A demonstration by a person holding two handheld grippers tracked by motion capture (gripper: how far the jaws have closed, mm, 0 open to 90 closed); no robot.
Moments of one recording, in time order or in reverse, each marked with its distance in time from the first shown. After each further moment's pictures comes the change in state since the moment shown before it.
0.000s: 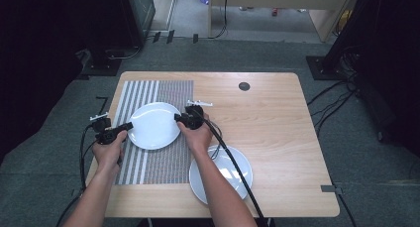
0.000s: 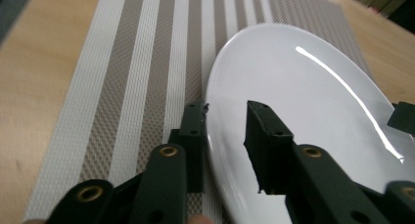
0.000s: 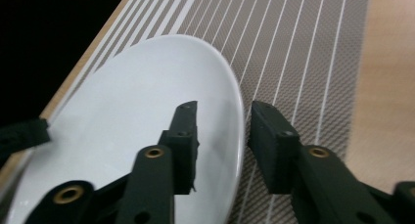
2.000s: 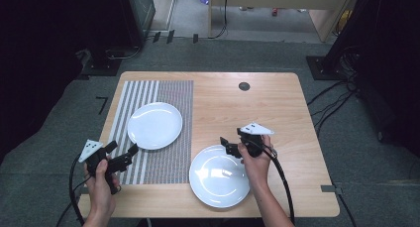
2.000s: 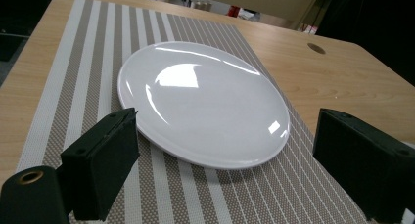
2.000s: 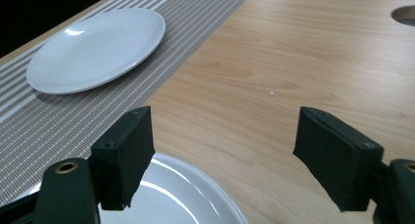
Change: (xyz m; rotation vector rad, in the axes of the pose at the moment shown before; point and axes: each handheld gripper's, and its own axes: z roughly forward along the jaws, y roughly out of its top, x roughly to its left) left arm -0.051 -0.068 -0.105 -0.180 -0.102 0.231; right arm -0.080 -0.046 -0.197 -0.088 -0.050 -0.311
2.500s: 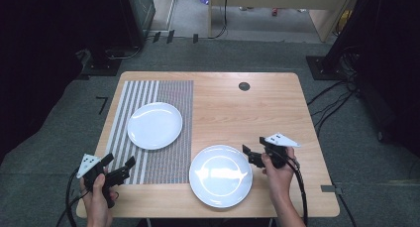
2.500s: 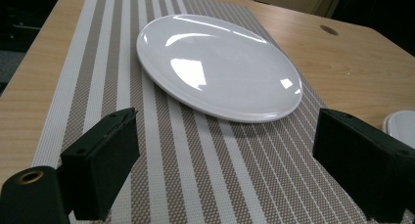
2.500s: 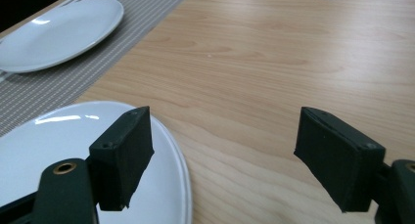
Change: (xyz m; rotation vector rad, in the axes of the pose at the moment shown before) left arm 0.008 -0.032 -0.021 0.011 0.041 -0.004; right arm -0.037 -0.031 -0.053 -0.005 -0.081 0.051
